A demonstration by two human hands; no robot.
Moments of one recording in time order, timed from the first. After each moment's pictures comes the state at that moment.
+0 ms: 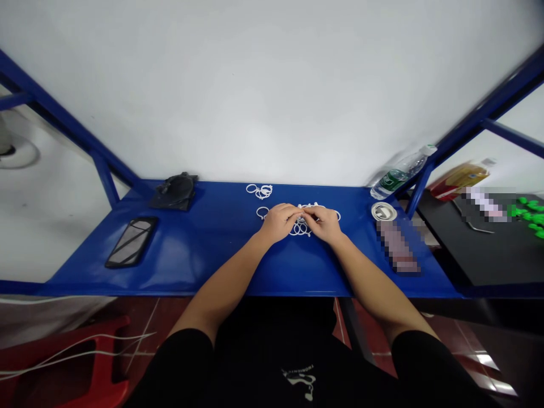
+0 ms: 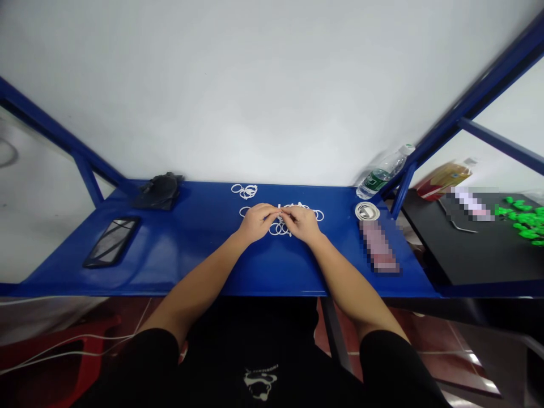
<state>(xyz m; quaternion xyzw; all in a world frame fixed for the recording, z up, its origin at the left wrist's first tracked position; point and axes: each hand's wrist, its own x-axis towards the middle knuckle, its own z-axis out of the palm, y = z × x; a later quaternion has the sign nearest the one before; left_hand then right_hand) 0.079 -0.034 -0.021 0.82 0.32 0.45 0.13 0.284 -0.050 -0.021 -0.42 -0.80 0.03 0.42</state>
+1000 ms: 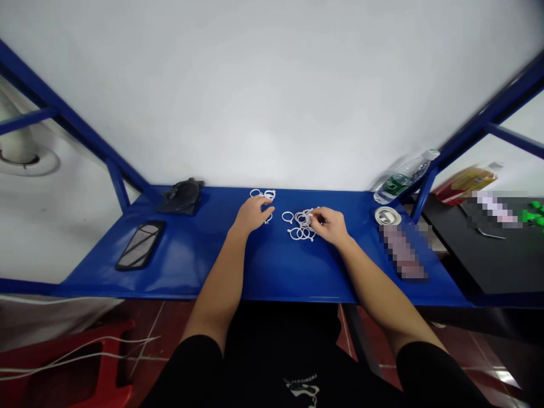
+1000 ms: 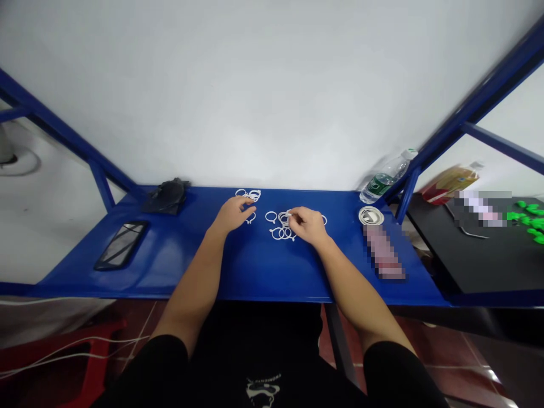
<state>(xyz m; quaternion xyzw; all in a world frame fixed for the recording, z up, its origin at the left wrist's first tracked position) -0.002 0.007 -0.014 0.77 0.53 0.32 0.14 0.293 -0.044 -0.019 -0.42 -0.79 0.01 0.45</state>
